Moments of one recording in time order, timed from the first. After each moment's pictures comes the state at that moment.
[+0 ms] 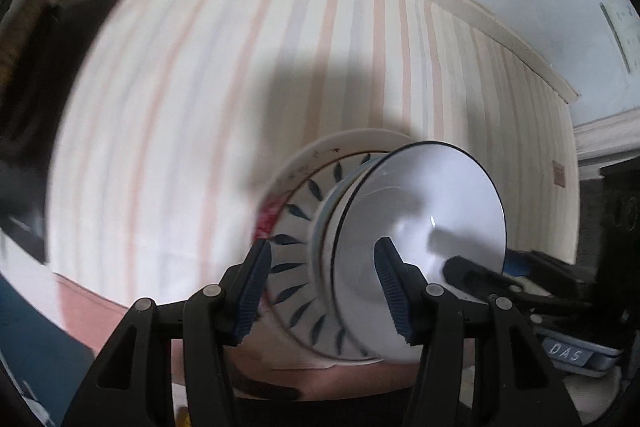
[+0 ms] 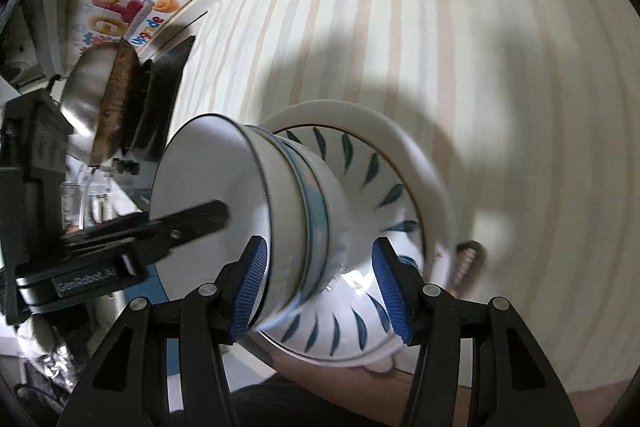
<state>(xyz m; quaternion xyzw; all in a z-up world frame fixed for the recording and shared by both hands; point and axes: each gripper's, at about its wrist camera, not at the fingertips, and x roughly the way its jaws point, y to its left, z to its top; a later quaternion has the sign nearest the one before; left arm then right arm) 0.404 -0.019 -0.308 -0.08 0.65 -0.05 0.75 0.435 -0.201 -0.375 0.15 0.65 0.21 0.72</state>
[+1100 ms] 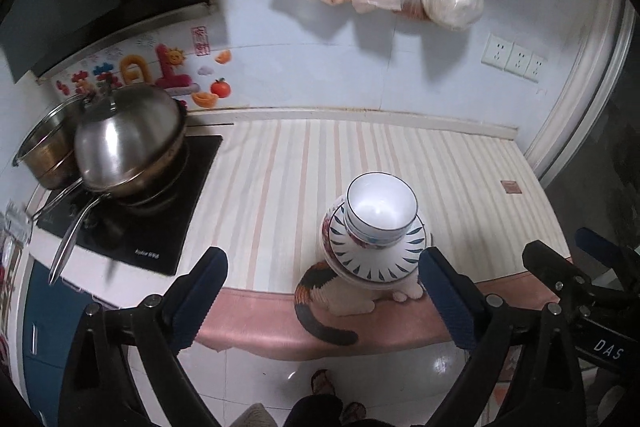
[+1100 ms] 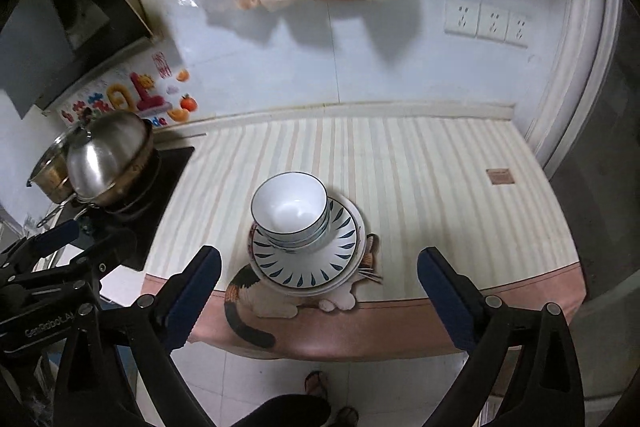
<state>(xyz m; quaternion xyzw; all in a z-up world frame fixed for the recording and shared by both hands) 0.173 0.026 -0.109 0.00 0.42 -0.04 0.91 0.164 -0.167 -0.120 0.05 0.40 0.01 0.91</state>
